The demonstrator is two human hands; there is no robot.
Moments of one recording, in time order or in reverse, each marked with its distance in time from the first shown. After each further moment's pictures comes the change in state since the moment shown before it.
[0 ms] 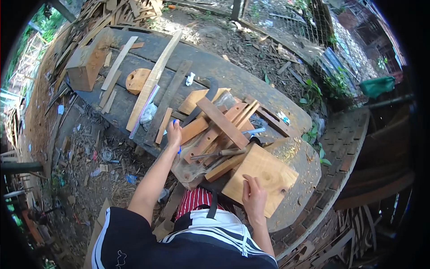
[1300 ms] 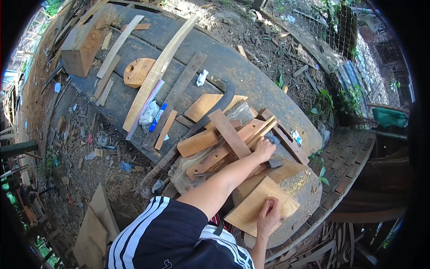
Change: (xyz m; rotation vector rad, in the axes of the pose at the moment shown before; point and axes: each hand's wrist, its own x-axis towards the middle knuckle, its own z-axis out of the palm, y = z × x) left_hand -0.074 0.064 0.287 0.801 -0.807 0.784; right_hand 0.039 0.041 0.011 -0.128 0.195 0.264
